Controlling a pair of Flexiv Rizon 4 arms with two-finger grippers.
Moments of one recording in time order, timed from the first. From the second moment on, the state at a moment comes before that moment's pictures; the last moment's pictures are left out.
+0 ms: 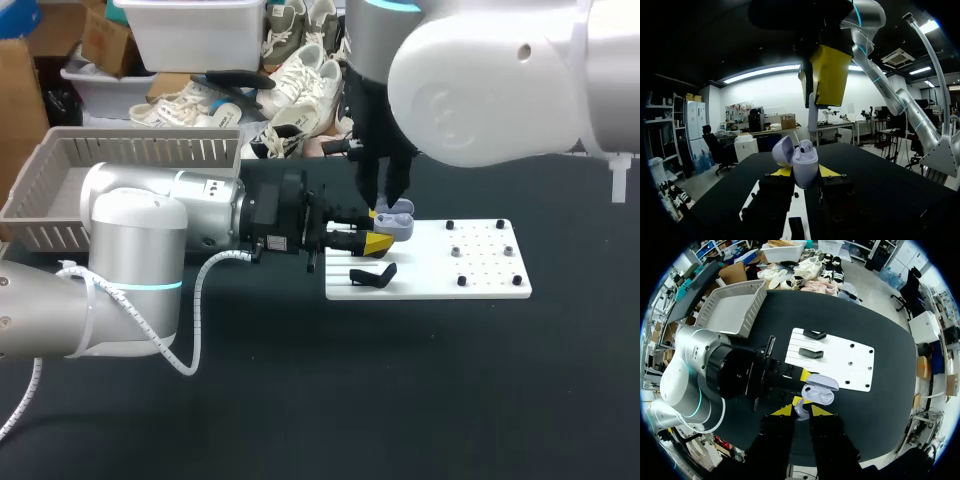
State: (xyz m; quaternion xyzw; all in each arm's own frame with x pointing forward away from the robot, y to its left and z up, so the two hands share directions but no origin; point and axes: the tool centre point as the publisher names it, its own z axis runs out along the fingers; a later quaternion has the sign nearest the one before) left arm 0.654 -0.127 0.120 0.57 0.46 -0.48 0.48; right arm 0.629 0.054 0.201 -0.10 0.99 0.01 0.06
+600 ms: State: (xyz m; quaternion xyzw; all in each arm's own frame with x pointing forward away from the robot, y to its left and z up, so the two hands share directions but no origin) left arm 0.654 -0.127 0.120 0.57 0.46 -0.48 0.48; right arm 0.635 0.046 0.195 -0.09 1.00 0.01 0.04
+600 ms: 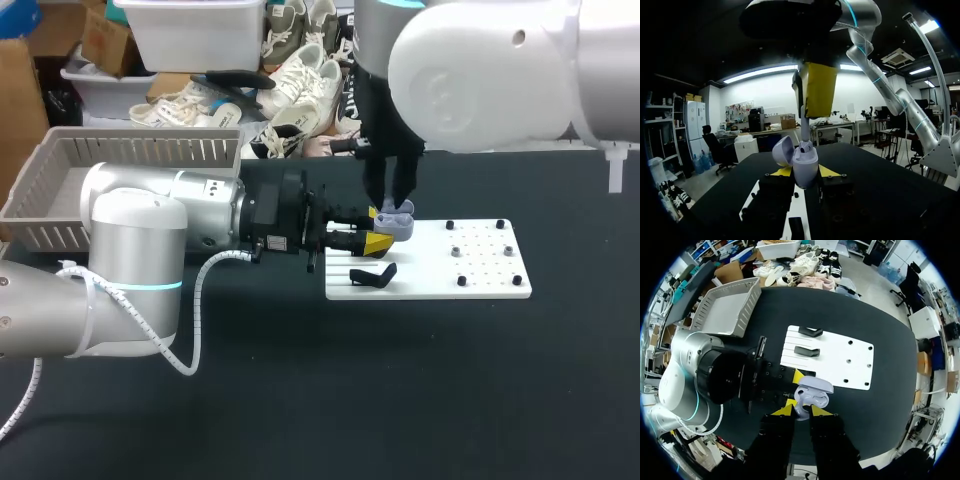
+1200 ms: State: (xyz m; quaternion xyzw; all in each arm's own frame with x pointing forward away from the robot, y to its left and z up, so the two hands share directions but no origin) left arm 0.654 -0.127 0.120 0.57 0.46 -0.48 0.48; right arm 0.635 0.052 0.188 -0.10 0.99 0.01 0.04
